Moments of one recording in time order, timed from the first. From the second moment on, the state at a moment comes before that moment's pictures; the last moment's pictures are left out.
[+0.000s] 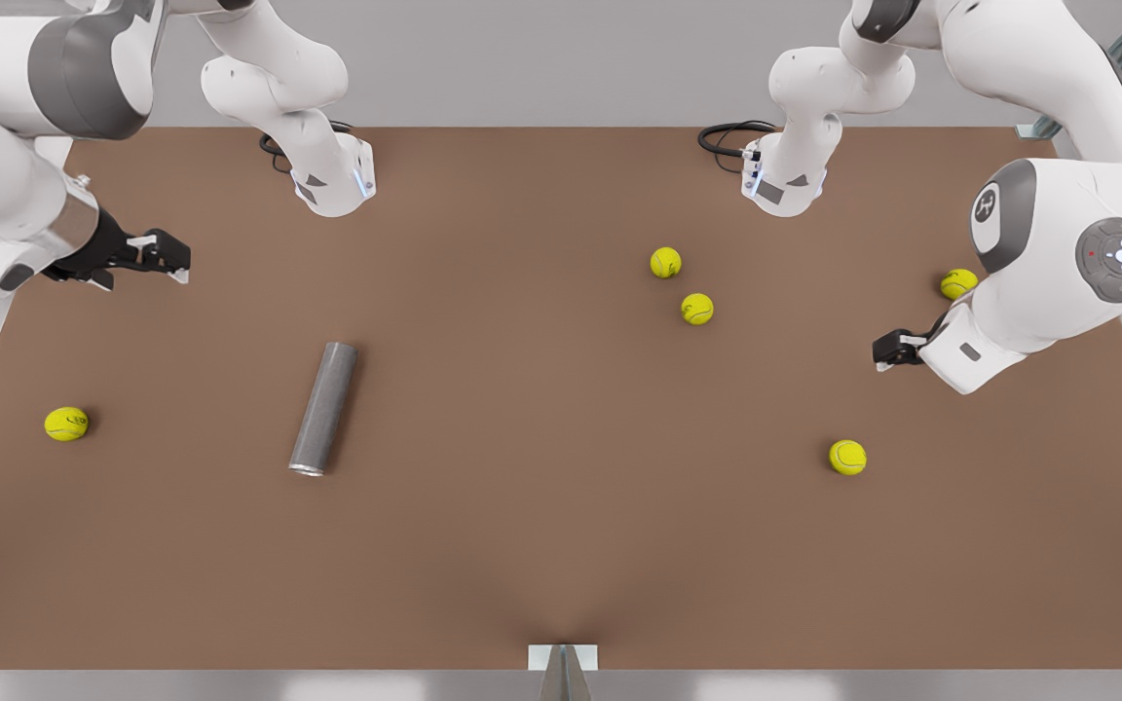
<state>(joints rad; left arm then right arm) -0.07 0.25 -0.03 -1.33 0.03 1.50 -0.01 0.19 0.11 -0.15 -1.26 -0.03 1.24 -0.09</state>
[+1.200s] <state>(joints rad) -0.07 0.29 -0.02 -1.34 0.01 1.50 -0.07 0.38 0.34 -0.26 -2.13 0.11 2.45 0.21</state>
